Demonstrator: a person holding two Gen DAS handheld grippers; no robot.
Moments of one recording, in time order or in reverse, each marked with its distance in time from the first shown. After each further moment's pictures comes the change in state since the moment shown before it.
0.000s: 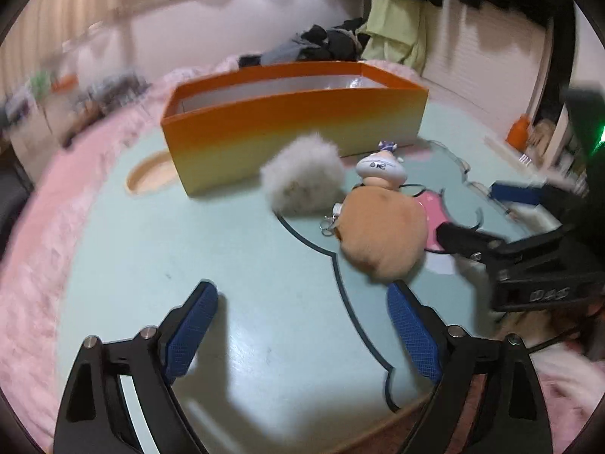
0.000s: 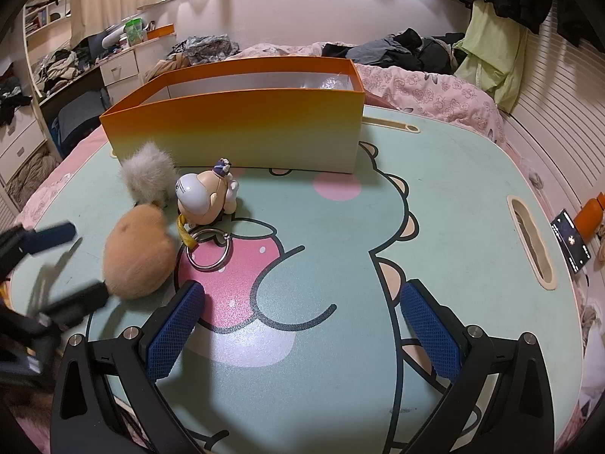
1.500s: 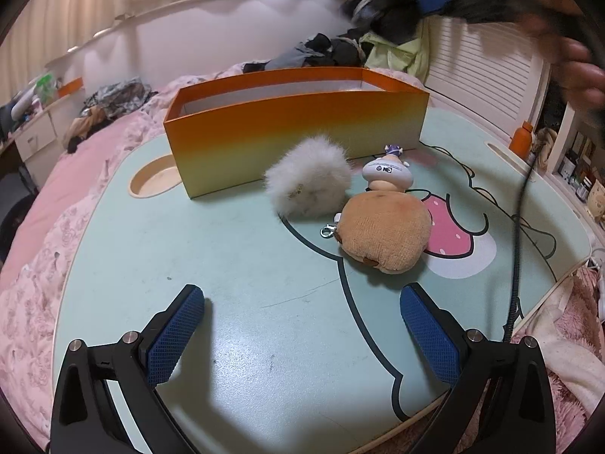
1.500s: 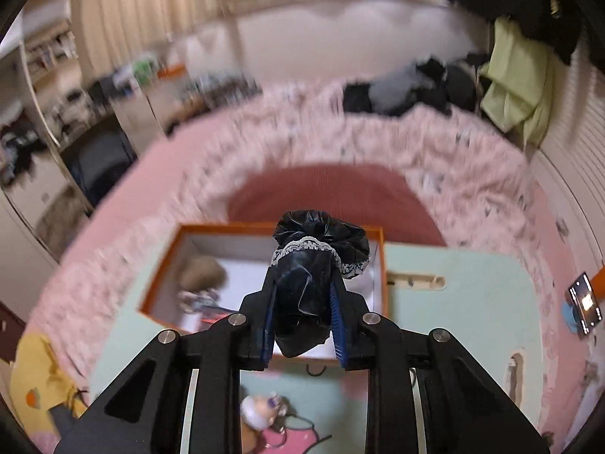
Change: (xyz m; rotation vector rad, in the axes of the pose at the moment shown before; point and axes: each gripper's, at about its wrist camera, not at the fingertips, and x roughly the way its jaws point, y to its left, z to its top) left arm 0.003 -0.002 -0.004 -0.038 -0.023 -0.022; right arm -0.033 -0.013 0.184 0.069 -0.090 0.154
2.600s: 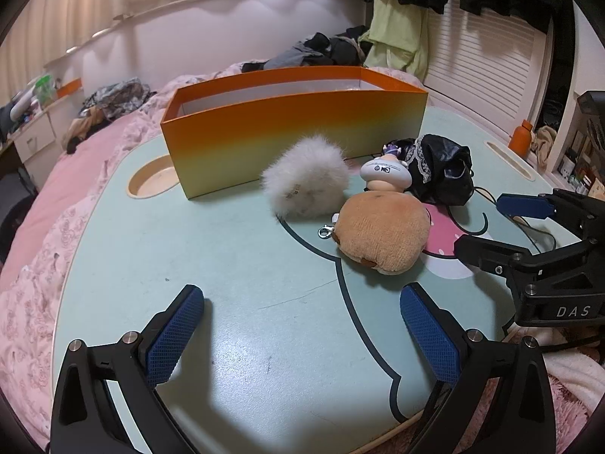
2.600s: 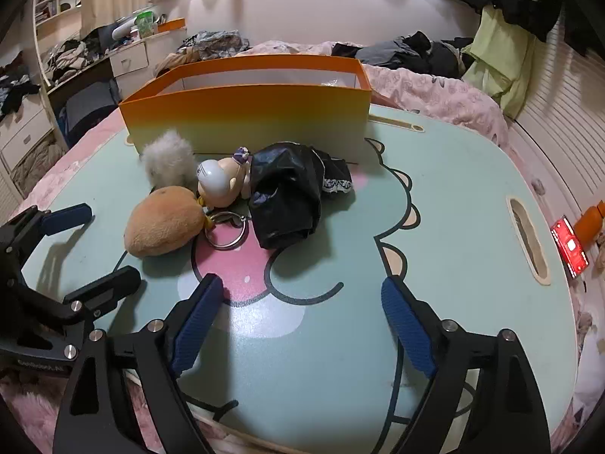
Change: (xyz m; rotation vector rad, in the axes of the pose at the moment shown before) left arm 0.000 -0.001 -0.001 0.001 0.001 -0.002; right arm 0.015 0.005 -0.184 -0.099 0.097 -0.138
